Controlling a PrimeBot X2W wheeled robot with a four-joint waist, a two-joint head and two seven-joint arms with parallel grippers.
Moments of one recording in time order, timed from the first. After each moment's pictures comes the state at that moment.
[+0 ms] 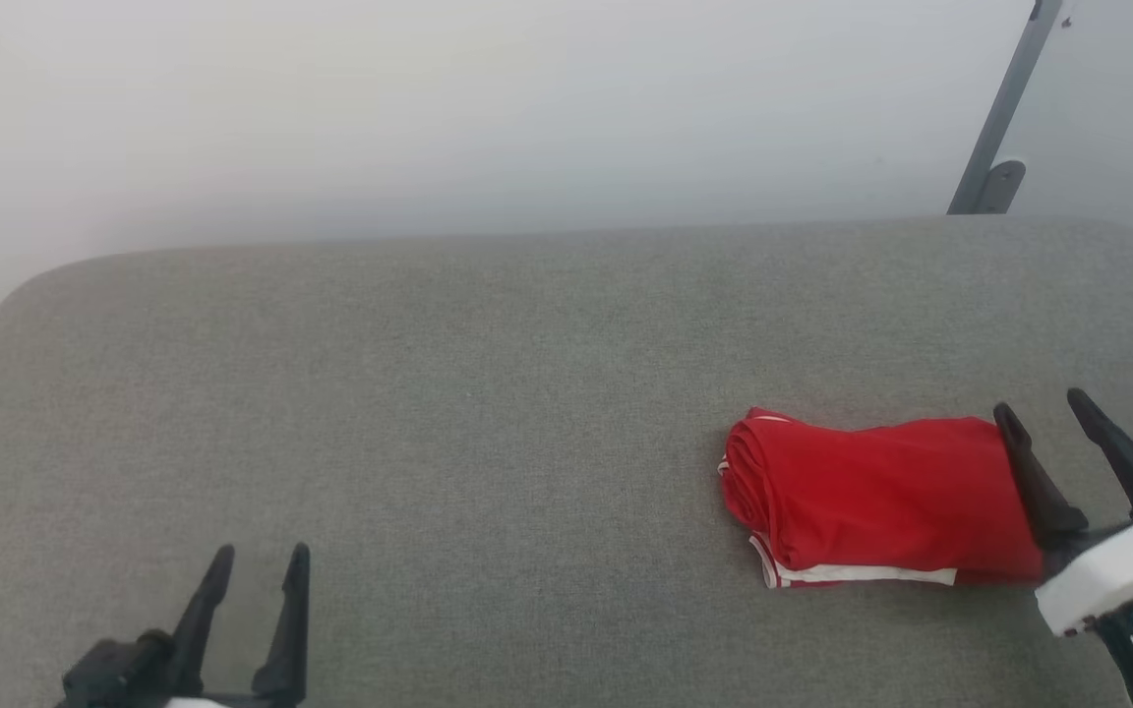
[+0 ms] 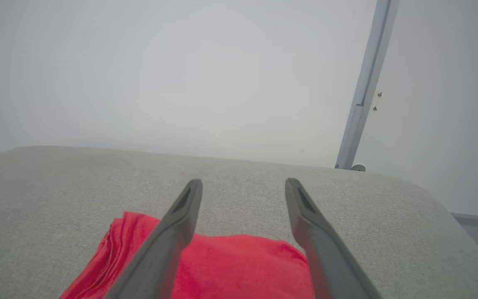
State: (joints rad) left arm 0.10 0.21 0.00 0.14 -0.36 -0.13 -0.26; right arm -0.20 -0.51 0.23 0.32 0.58 0.13 -0.24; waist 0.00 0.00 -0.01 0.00
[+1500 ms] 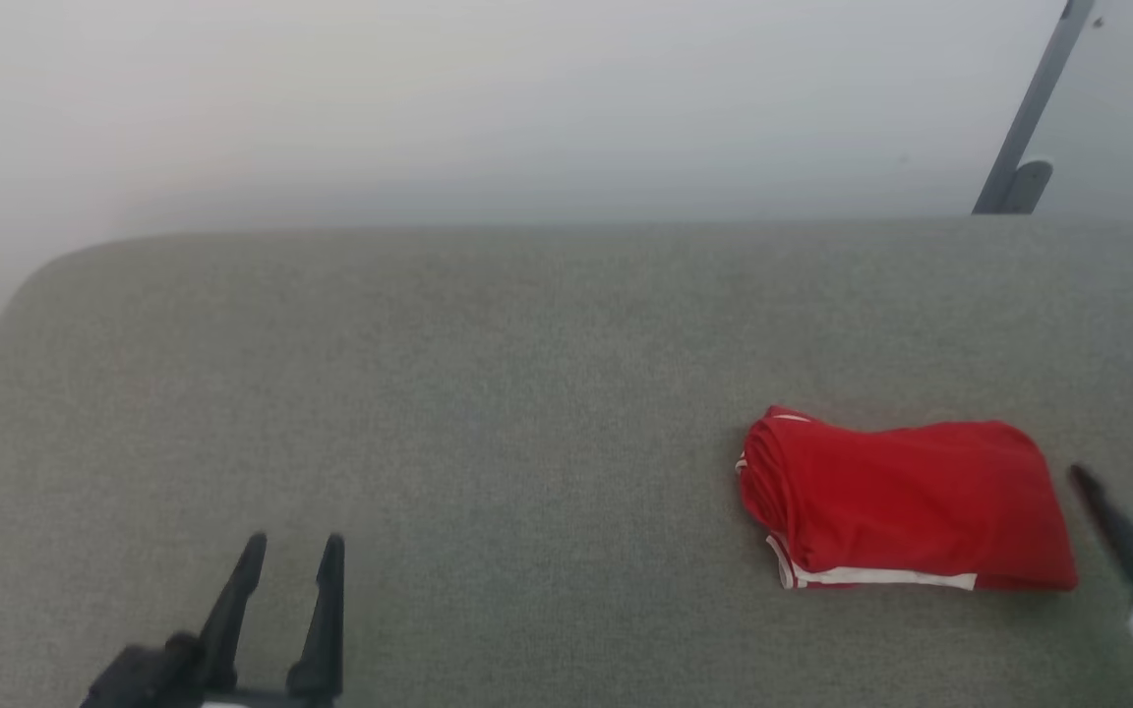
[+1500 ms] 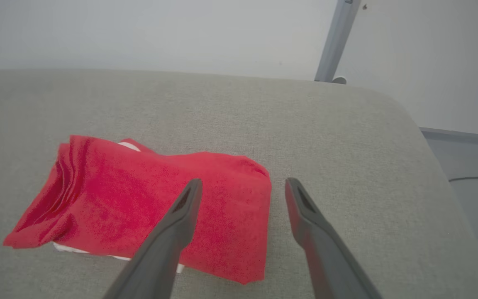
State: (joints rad) left arm 0.17 0.13 0.00 0.02 -0.31 -0.13 -0.26; right arm -0.05 -0.53 0.00 0.15 0.56 0.13 0.23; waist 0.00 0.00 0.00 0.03
